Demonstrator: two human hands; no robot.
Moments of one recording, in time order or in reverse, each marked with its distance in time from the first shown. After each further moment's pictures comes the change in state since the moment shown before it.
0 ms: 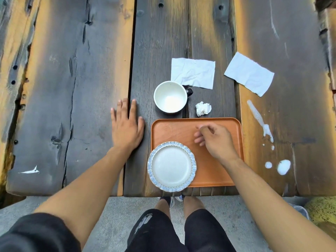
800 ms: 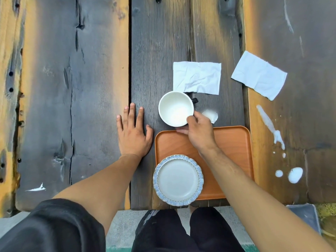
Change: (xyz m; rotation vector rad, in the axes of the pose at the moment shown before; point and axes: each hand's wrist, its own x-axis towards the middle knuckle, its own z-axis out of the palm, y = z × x) left_hand 0.022 0.004 0.021 0.021 0.041 0.003; right_hand 0.063 -0.043 0.063 0.334 -0.016 0.111
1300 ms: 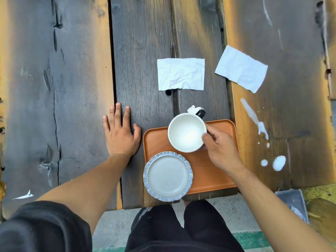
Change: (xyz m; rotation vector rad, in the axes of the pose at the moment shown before) left_hand -0.002 0.000 0.001 0.003 0.037 0.010; right_hand -0.055 0.016 -0.096 -0.394 -0.042 -0.186
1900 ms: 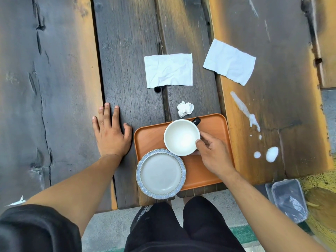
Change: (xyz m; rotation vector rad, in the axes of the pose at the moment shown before) left_hand 0.001 0.000 0.000 -0.007 0.012 -0.006; right_hand -0.017 0.042 0.006 0.141 0.016 0.116
